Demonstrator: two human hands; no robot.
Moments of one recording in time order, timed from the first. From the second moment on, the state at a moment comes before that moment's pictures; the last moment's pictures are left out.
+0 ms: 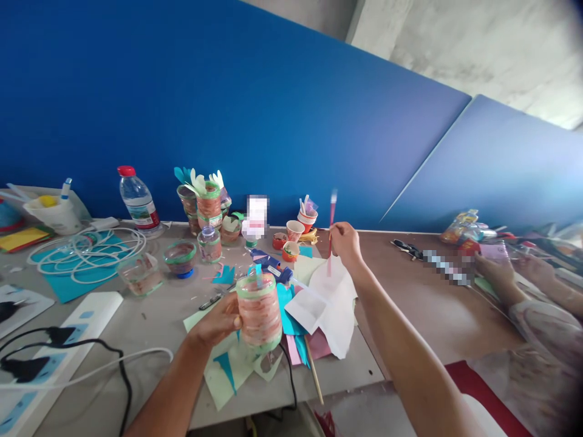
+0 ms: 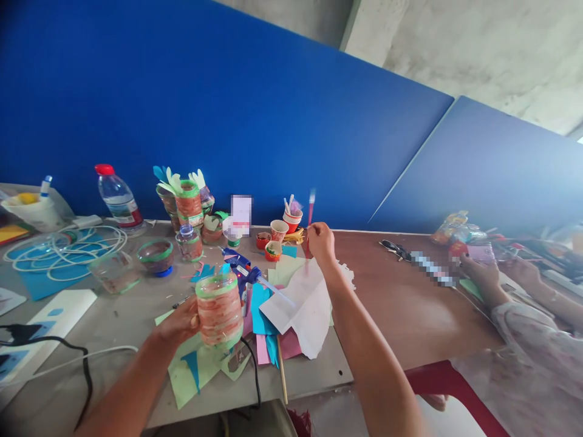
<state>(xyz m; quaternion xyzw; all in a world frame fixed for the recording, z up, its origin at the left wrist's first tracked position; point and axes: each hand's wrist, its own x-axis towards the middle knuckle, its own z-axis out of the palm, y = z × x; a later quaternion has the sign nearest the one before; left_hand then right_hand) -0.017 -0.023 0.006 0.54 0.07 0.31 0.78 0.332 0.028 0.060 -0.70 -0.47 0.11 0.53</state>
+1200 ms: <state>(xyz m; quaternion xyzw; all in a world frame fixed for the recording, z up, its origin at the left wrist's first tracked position) -0.015 -0.028 0.009 0.53 0.06 0.32 0.78 0.289 -0.035 0.025 -0.64 -0.64 0.14 0.41</state>
